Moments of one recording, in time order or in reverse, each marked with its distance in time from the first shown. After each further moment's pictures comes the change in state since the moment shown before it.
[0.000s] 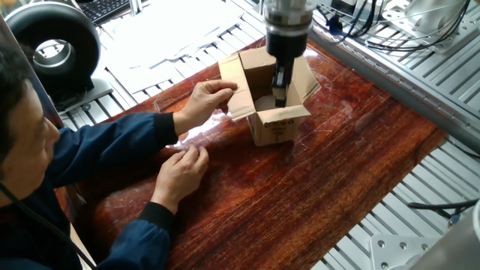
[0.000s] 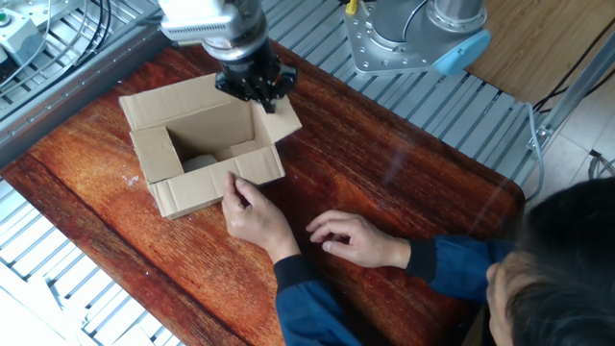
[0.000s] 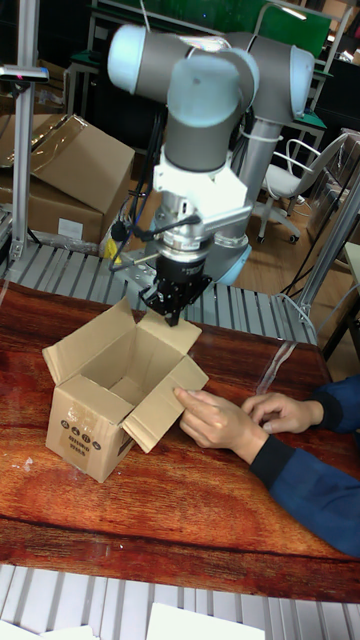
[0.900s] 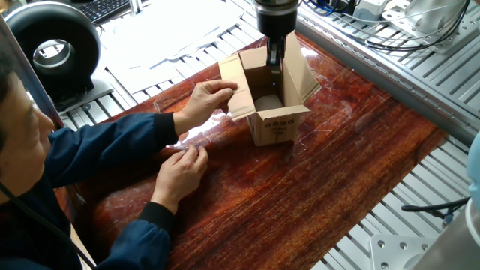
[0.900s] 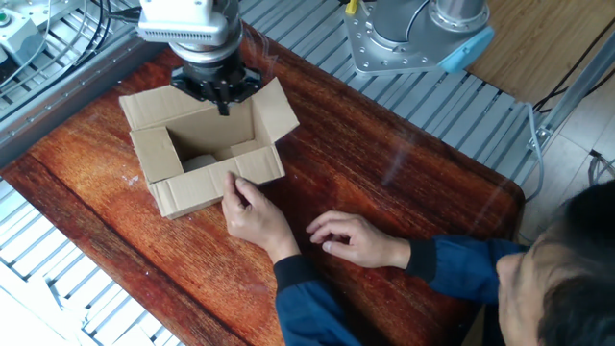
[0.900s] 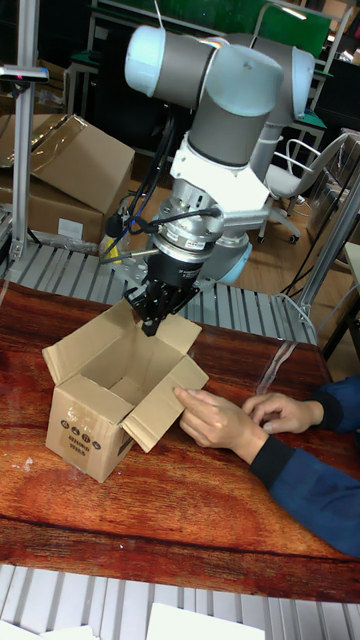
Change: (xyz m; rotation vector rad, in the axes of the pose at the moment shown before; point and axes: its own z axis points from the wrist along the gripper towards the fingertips) arm -0.021 -0.065 -0.028 0.251 0.032 0.005
